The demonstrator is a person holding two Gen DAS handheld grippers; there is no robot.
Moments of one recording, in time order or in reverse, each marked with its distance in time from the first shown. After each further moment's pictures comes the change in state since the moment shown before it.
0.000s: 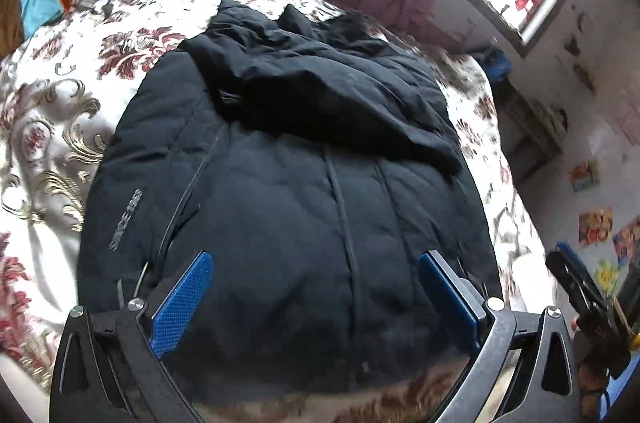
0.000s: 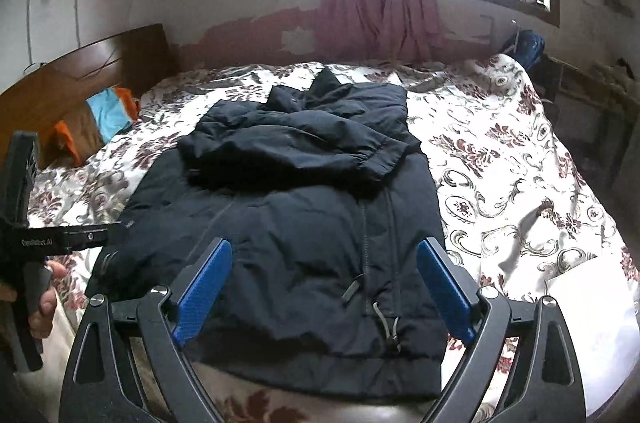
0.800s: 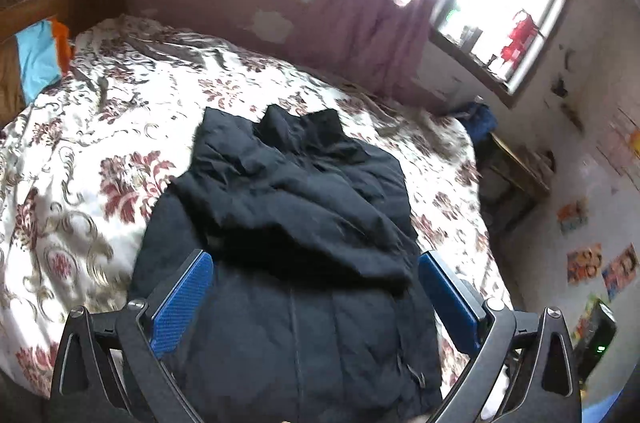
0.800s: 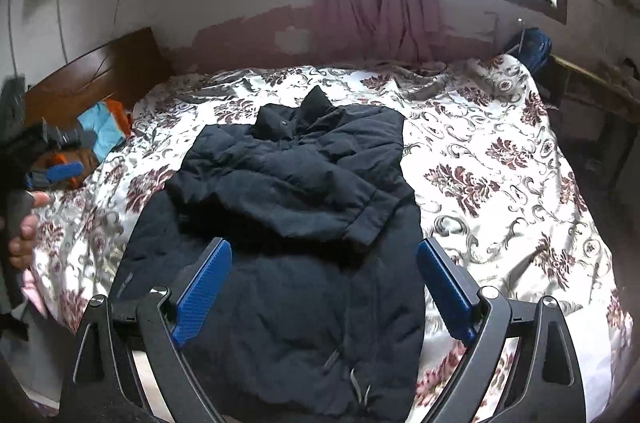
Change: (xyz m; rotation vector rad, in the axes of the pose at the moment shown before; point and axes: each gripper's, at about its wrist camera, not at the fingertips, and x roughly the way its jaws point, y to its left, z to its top) left arm -0.072 -0.030 0.140 -0.040 -0.174 -0.003; right arm 0.033 -0.029 0.119 0.030 0.075 0.005
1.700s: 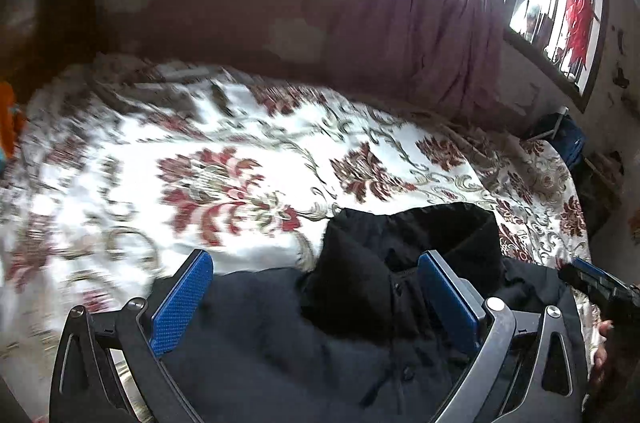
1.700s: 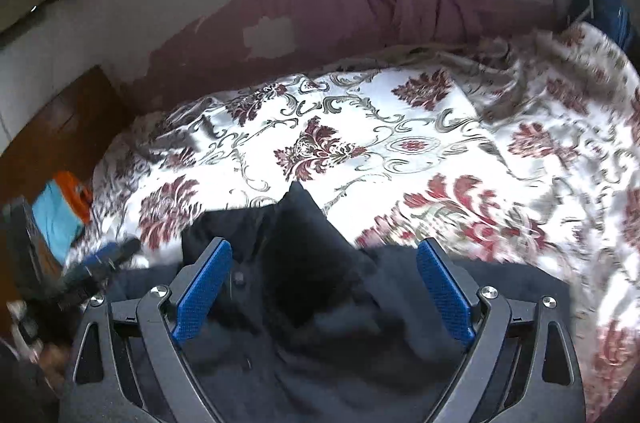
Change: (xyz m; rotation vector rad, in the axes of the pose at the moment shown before) left arm 0.371 0.073 0.210 0.111 -0.086 0.134; right arm 0.424 0.033 0.228 0.168 0.039 0.095
